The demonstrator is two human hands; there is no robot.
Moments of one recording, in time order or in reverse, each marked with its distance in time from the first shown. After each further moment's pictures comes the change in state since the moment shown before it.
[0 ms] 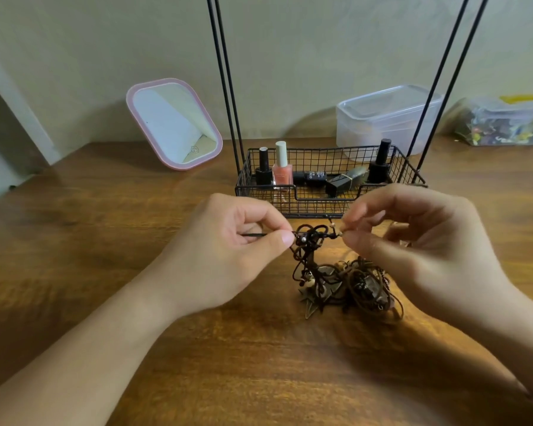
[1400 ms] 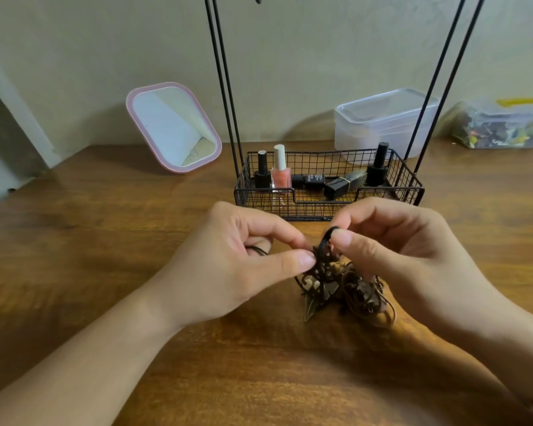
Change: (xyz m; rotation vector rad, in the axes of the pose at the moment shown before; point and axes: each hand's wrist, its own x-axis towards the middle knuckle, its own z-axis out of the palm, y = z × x) left_hand -0.002 -0.005 0.005 -0.269 -0.046 0.008; right_hand -0.002 -0.005 0.006 0.336 -0.170 0.086
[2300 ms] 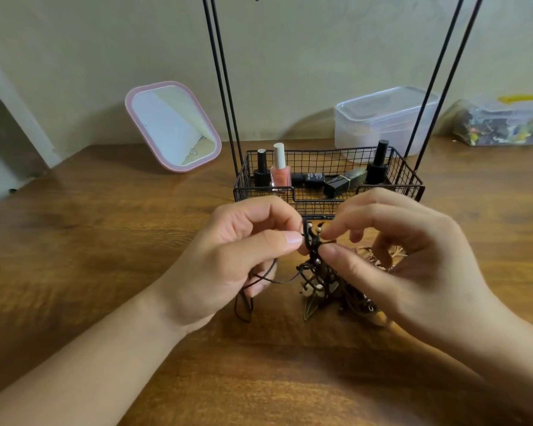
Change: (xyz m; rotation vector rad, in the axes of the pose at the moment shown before) left_hand 0.002 -0.003 0.005 -0.371 -0.078 -0.057; right_hand -0.006 -0.003 0.002 -0.528 0.098 -0.256
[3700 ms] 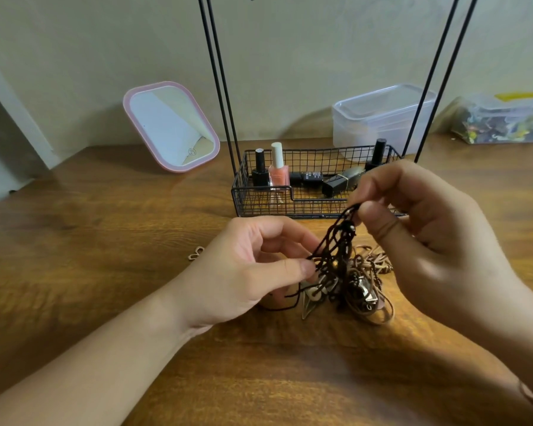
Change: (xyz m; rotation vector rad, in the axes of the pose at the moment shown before) left_hand 0.000 -0.003 0.011 0.135 0.033 -0.179; right_hand 0.007 0.004 -0.008 0.020 0.077 0.063
